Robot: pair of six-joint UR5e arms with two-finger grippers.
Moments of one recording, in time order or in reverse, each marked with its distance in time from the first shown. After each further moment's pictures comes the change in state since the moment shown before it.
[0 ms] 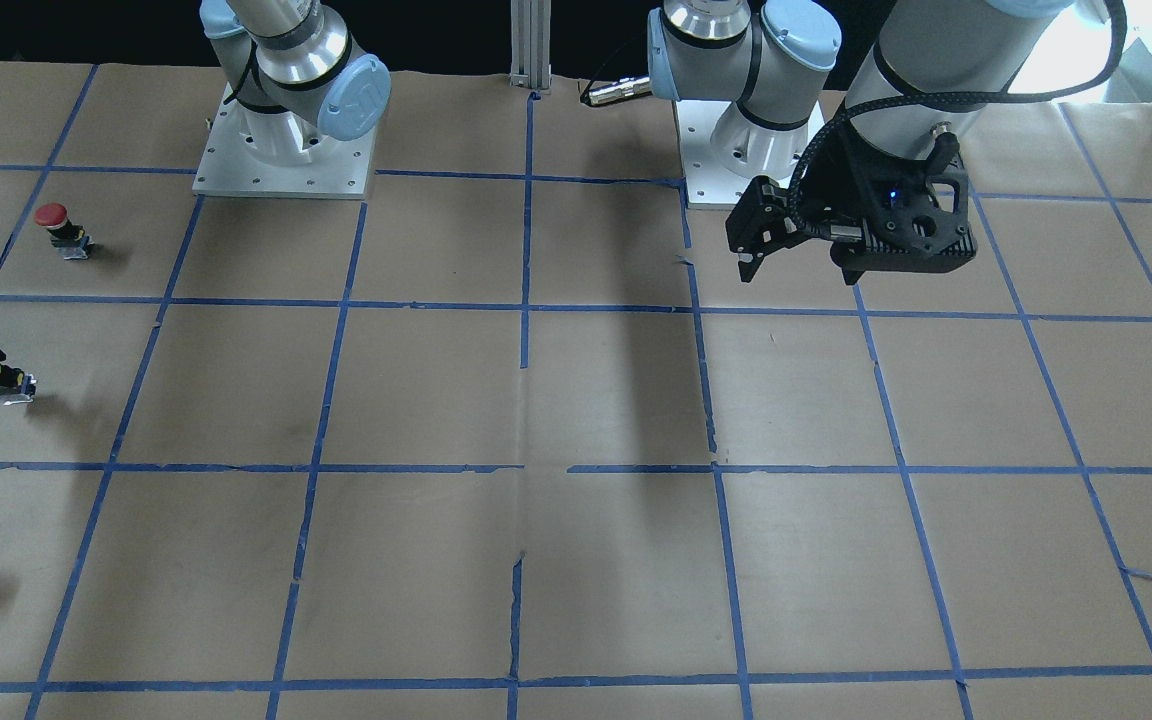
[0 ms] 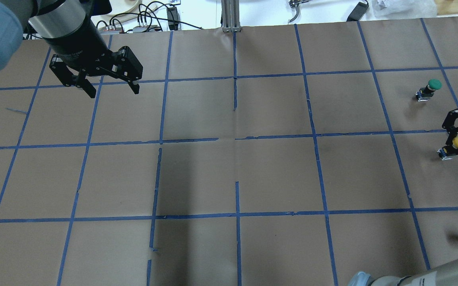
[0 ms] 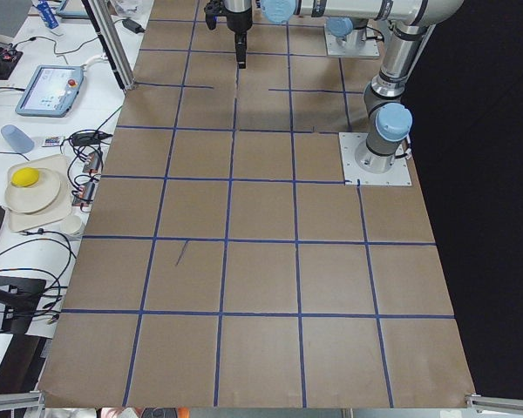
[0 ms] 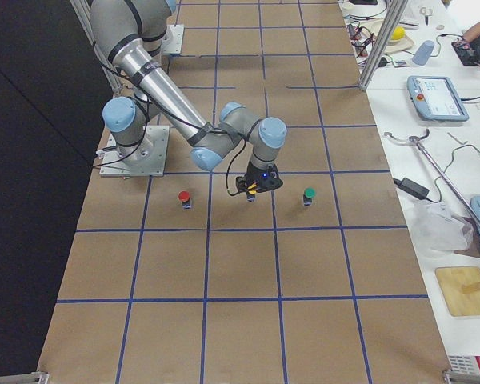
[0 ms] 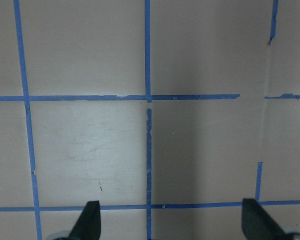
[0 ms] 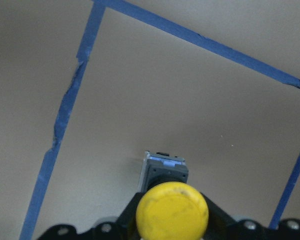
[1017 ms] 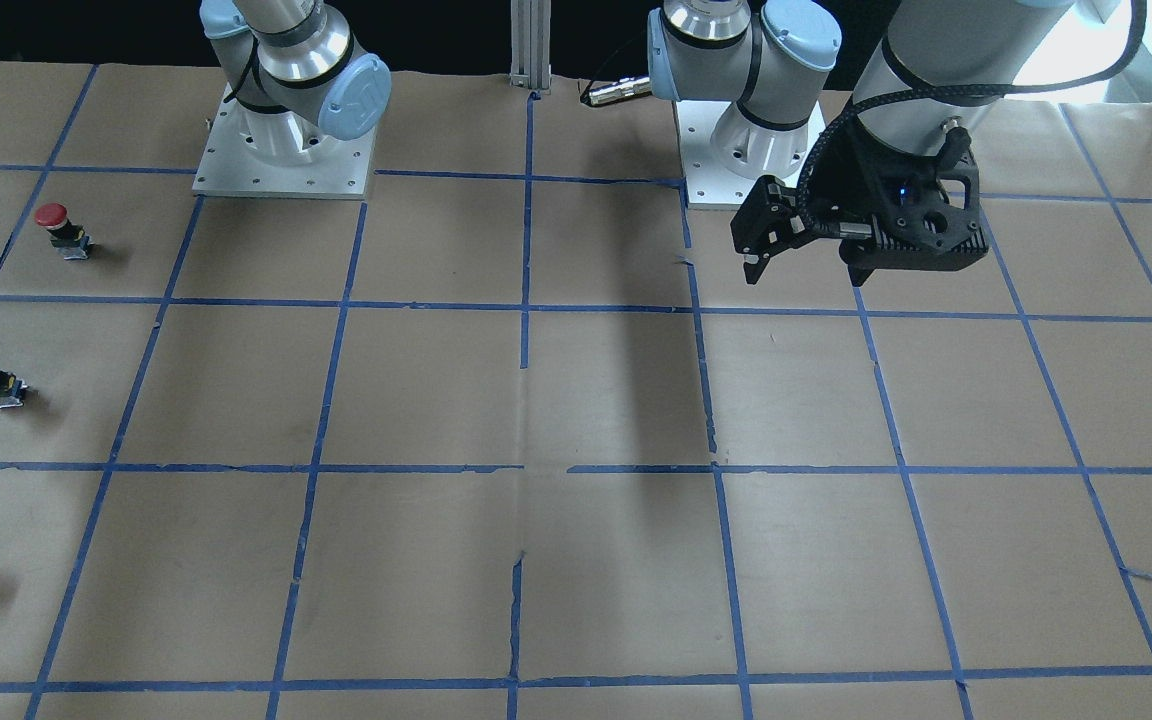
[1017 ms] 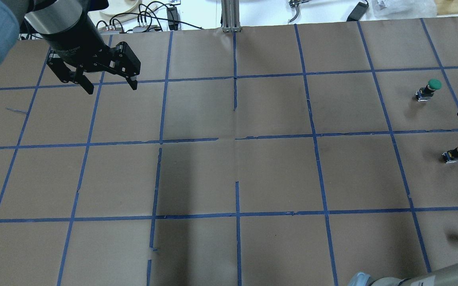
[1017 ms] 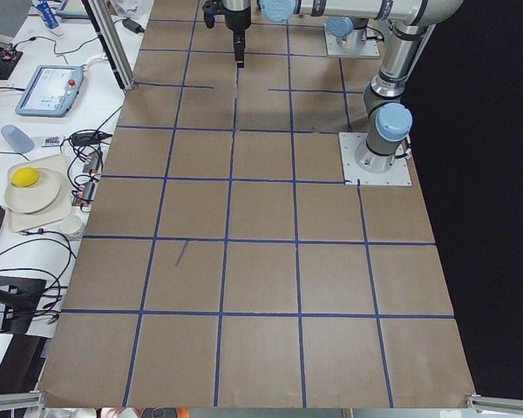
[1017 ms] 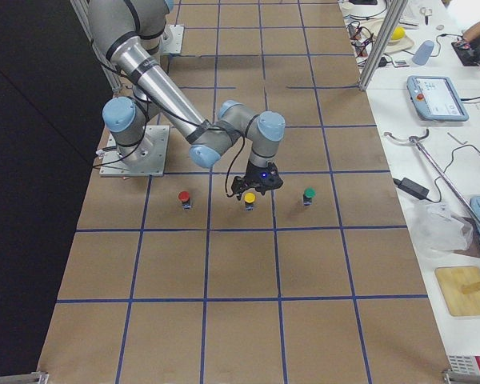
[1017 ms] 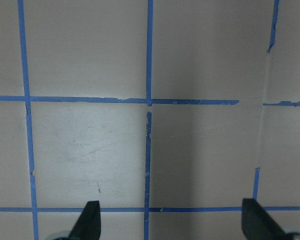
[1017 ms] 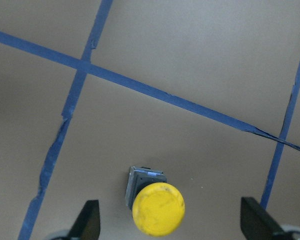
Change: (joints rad) left arm -0.003 -0.001 0.022 -0.001 0.006 0.003; right arm 0.014 -0.042 -0.062 0.011 -0.122 -0.042
